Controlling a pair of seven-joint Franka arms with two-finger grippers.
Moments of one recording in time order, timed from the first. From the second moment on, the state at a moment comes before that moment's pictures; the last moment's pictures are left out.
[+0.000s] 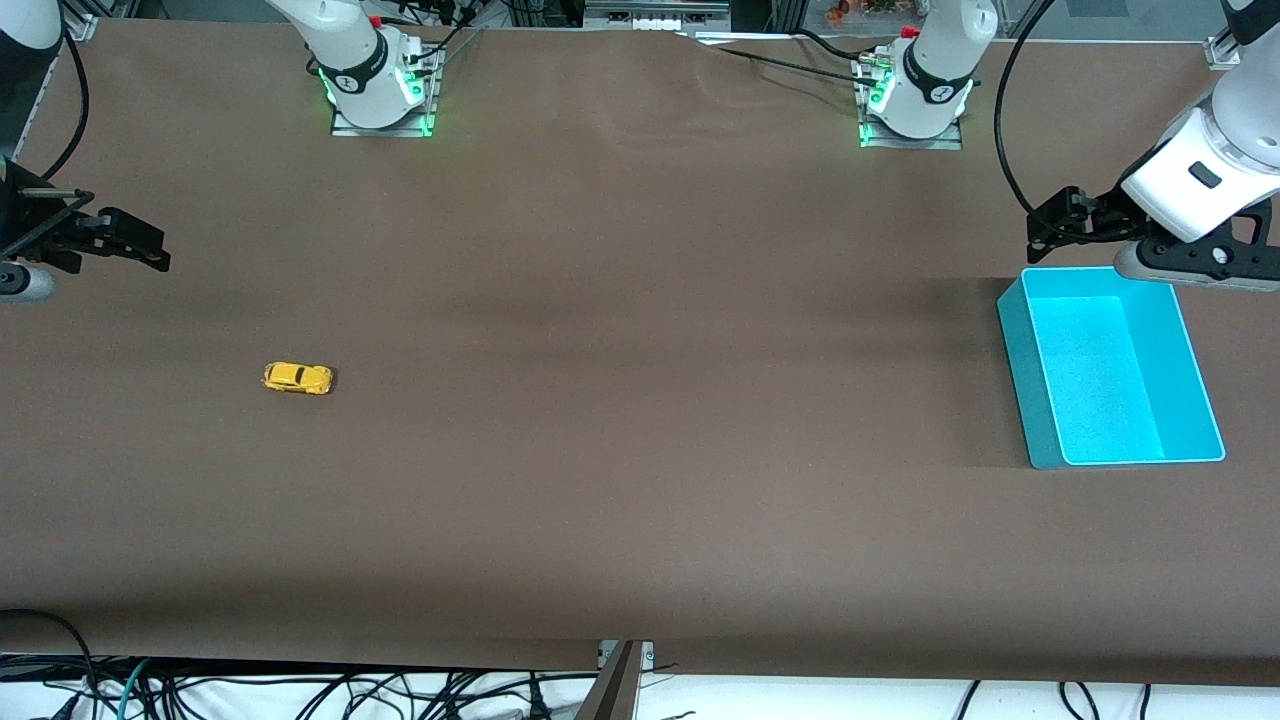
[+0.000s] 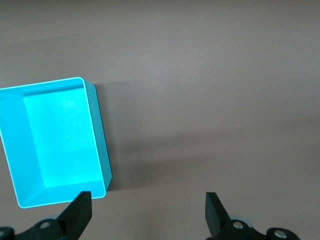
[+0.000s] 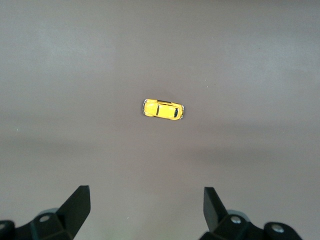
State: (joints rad) left arm -0.01 0.05 -0.11 -1.54 0.01 1.56 -0.03; right arm 0.04 0.08 -0.07 -1.57 -0.03 1.58 -0.08
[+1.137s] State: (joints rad) left arm -0.01 0.05 -0.11 -1.54 0.01 1.56 -0.03; right arm 0.04 0.11 -0.07 -1.57 -0.03 1.58 -0.08
